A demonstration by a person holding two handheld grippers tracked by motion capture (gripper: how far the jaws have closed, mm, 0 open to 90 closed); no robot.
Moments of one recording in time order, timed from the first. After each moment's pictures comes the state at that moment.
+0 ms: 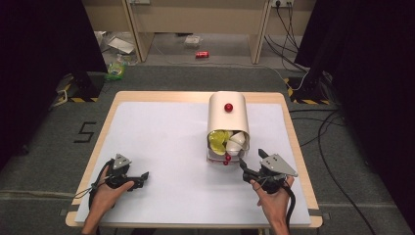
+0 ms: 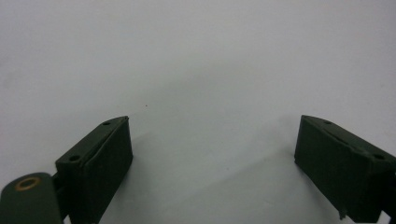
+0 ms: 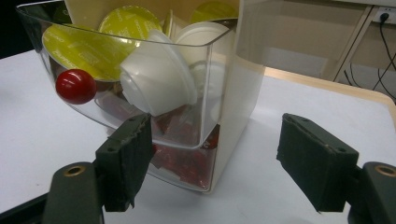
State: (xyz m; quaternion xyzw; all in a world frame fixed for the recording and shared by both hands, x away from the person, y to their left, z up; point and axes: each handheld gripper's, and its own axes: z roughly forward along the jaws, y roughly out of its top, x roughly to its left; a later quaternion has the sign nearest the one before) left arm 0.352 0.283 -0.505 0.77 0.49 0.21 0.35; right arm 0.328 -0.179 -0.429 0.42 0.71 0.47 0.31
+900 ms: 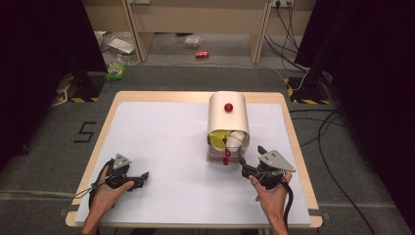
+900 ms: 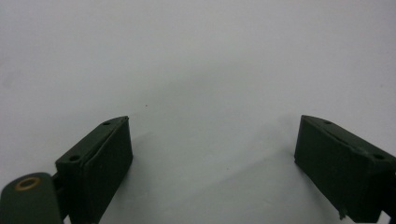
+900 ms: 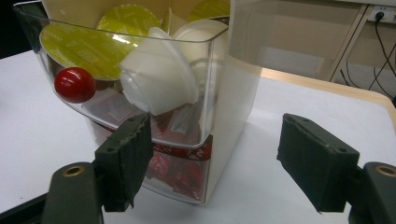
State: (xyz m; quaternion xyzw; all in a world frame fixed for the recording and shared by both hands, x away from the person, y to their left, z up) left arm 0.352 0.283 -0.505 0.77 0.49 0.21 0.35; right arm 0.339 -0.176 -0.430 0.43 0.70 0.47 0.32
